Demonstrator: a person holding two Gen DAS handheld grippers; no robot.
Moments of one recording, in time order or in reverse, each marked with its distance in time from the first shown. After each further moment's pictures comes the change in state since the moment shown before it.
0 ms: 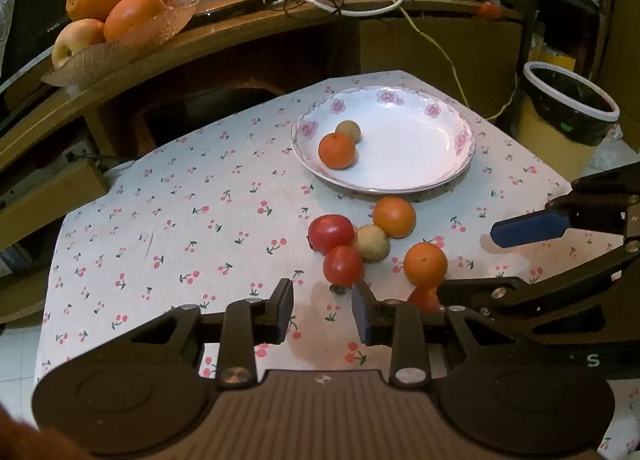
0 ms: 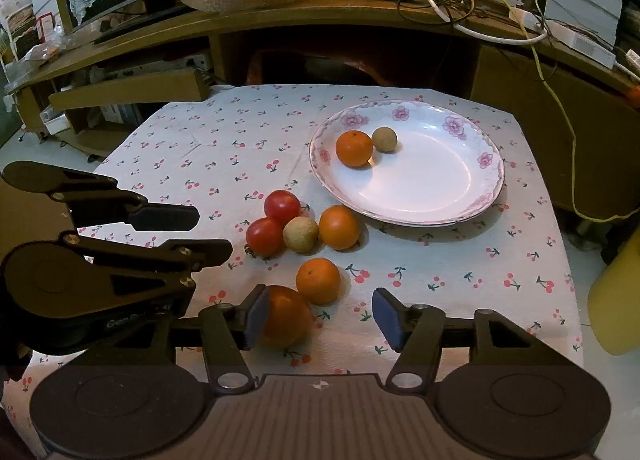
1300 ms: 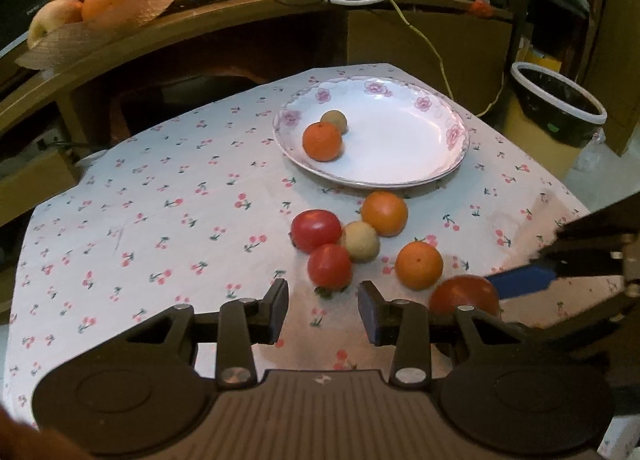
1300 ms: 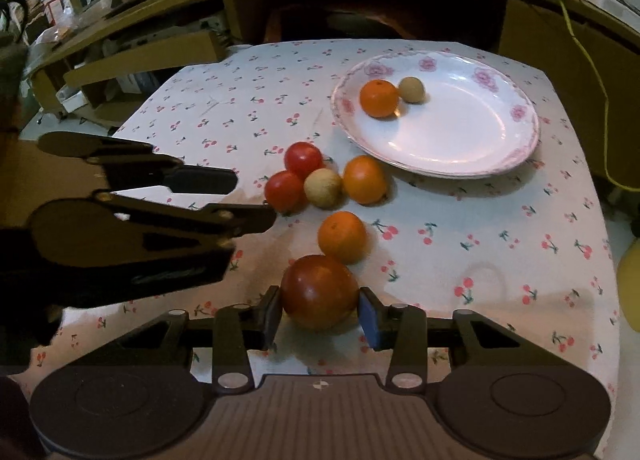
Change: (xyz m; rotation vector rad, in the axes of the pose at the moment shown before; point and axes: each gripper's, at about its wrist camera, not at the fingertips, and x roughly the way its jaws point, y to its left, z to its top) left arm 0.024 0.004 0.000 -0.014 0.009 -0.082; right arm 0.014 -0.005 -0.009 0.021 0.119 0.091
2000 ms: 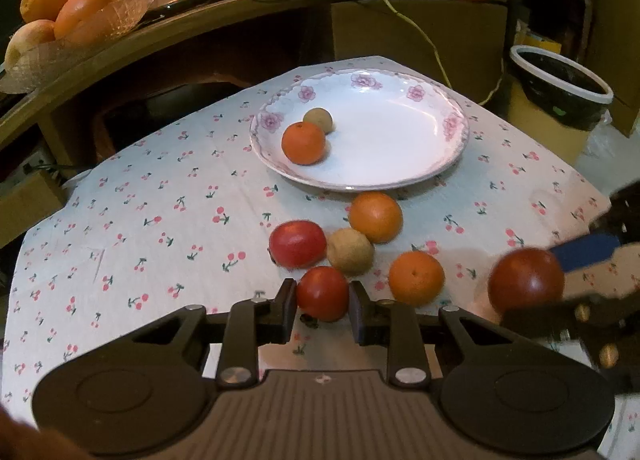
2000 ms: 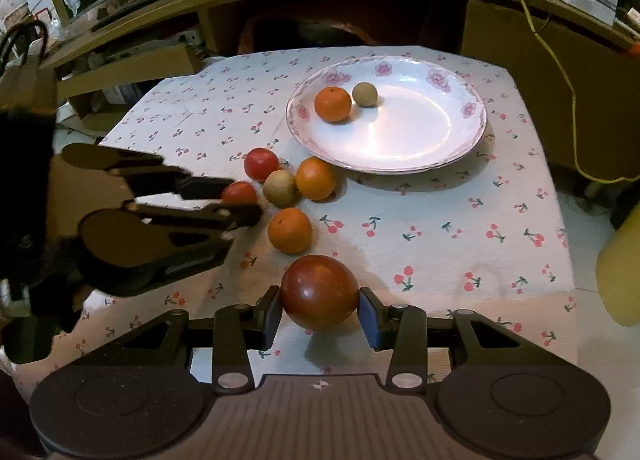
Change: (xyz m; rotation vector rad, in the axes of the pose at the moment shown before) left arm 0.018 -0.019 0.001 0.062 -0.007 0.035; right arm -0.021 -0.020 -0.007 0.017 -0.023 -0.041
